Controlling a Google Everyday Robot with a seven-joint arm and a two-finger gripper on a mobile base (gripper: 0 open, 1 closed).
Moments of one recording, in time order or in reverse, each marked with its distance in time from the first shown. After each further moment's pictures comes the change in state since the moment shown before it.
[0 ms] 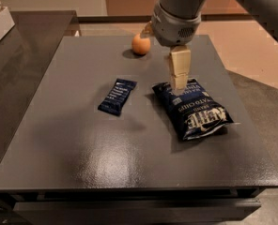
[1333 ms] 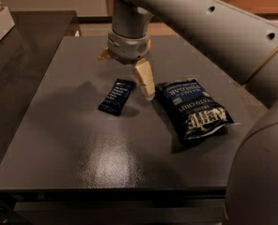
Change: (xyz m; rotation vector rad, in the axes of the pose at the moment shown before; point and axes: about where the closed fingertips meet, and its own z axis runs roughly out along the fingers) arm -0.068 -0.035 0.086 -0.162 -0.071 -0.438
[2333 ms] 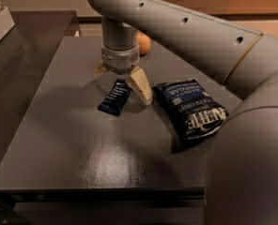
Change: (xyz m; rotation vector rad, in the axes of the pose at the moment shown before) arm 0.002 -0.007 0.038 -0.097 0.055 -0.081
